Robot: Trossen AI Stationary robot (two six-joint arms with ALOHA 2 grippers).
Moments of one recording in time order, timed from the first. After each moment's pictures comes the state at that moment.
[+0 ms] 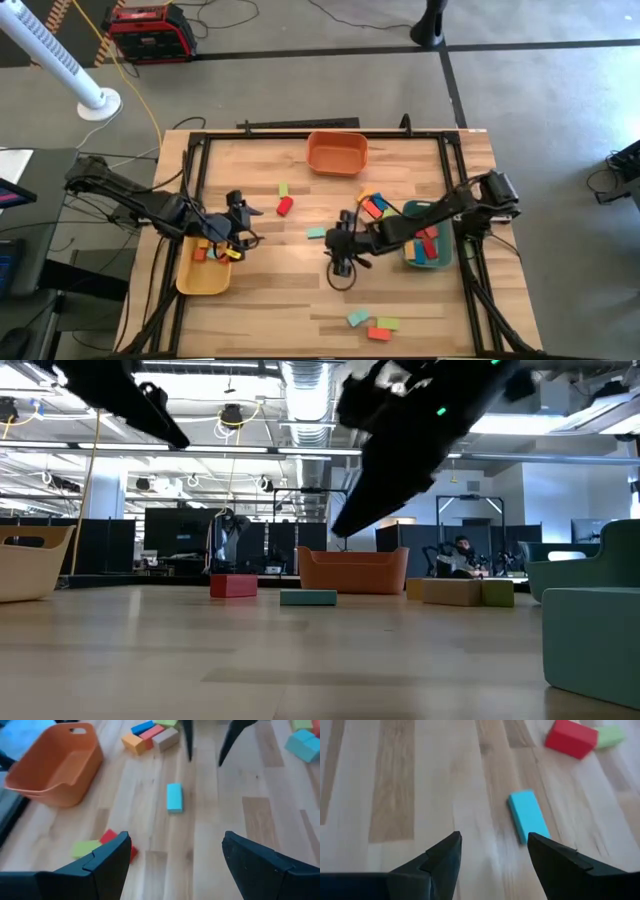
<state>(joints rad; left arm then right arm) -0.38 0.93 0.75 -0.52 -0.51 -0.21 0.25 1.79 1.09 -0.14 0.32 0.22</state>
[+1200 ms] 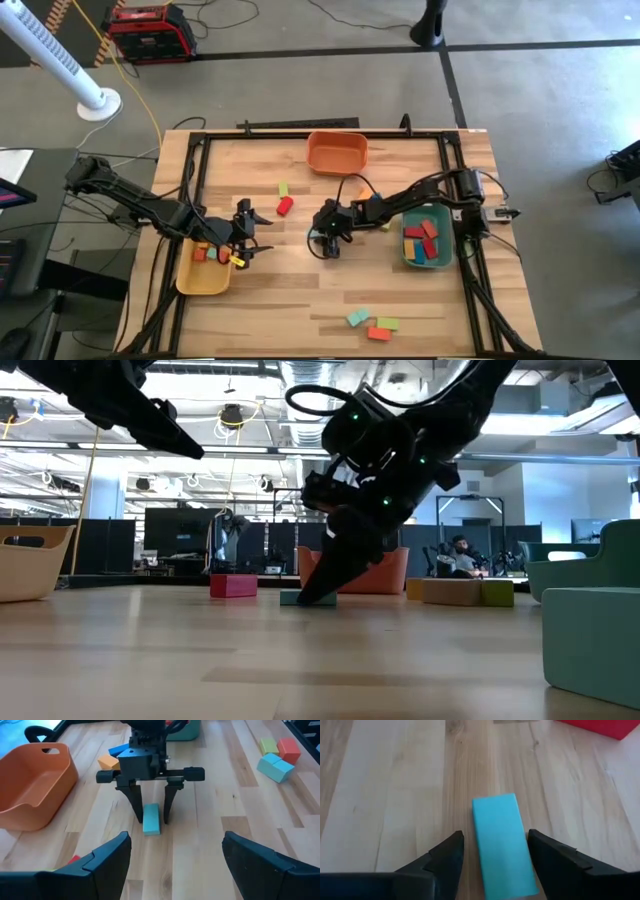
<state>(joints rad) -0.38 0.95 0.59 -0.17 -0.45 -0.15 0.03 2.01 1.10 0.03 0.03 0.07</state>
